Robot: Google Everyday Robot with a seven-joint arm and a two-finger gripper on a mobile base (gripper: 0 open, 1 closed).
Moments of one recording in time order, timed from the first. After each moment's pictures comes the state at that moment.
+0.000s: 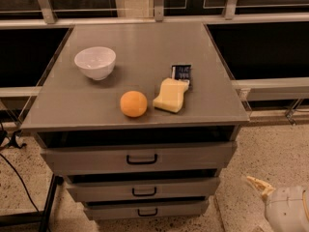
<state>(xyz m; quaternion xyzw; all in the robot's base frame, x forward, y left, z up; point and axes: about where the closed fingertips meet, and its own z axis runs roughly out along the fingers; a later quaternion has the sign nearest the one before) 0.299 -0.191 0.733 -0.50 0.79 0.20 0.27</state>
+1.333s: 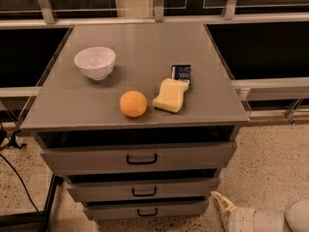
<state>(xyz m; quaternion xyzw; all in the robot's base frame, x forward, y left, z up) 0.329 -0.163 0.564 -0.55 0.74 0.22 0.33</state>
